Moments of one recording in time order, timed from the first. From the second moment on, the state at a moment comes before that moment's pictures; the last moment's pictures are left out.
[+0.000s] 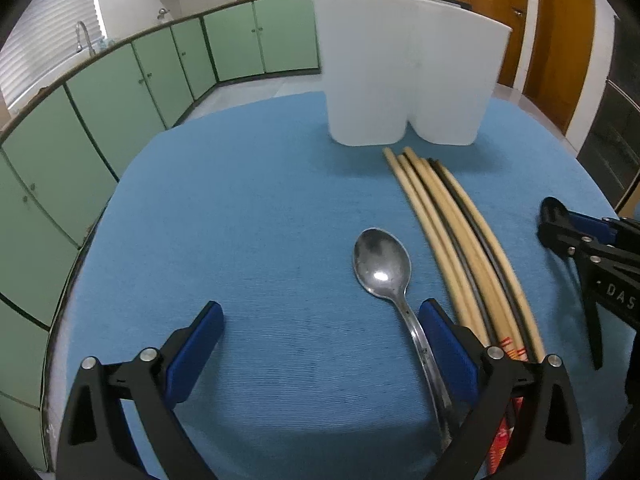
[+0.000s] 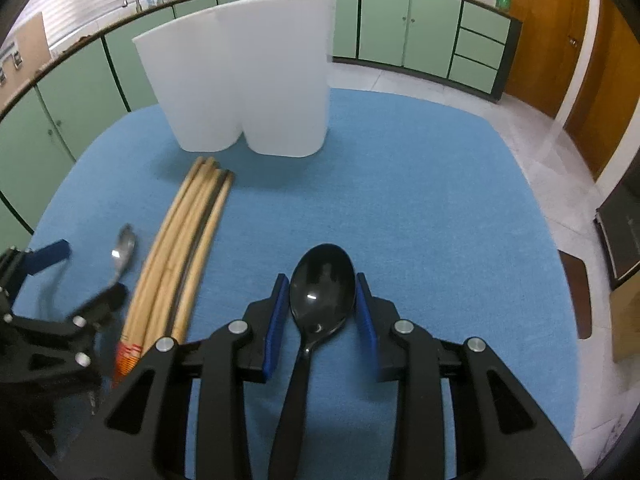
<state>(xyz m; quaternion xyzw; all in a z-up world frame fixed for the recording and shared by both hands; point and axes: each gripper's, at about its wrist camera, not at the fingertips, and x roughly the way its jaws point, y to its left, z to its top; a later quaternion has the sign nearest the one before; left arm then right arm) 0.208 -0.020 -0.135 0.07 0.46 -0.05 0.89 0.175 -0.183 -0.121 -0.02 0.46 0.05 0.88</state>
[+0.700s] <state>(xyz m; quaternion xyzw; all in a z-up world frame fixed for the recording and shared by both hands) 0.257 -0.012 -0.128 0.02 0.49 -0.03 0.87 0.204 -0.188 -0.123 0.01 0.50 0.06 0.87</state>
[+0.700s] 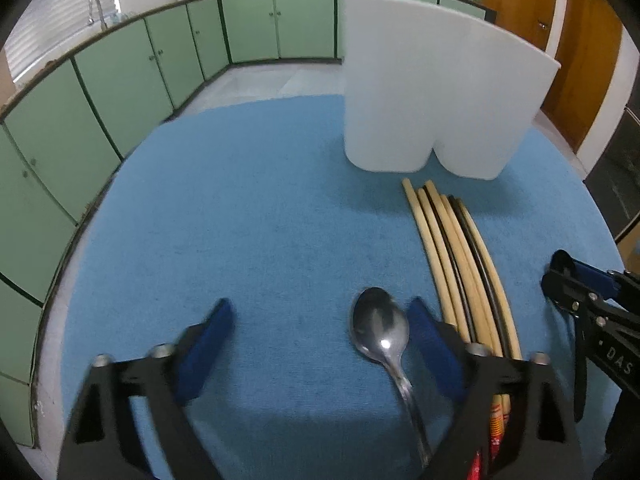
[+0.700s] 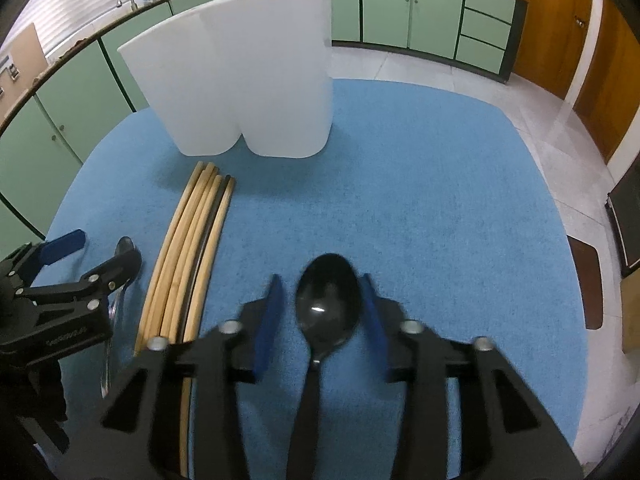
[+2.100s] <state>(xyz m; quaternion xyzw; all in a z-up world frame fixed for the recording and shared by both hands) 0.191 0.000 0.013 -0.05 0.10 -0.17 0.98 0.208 -0.217 0.031 0.08 0.15 0.16 0.97</state>
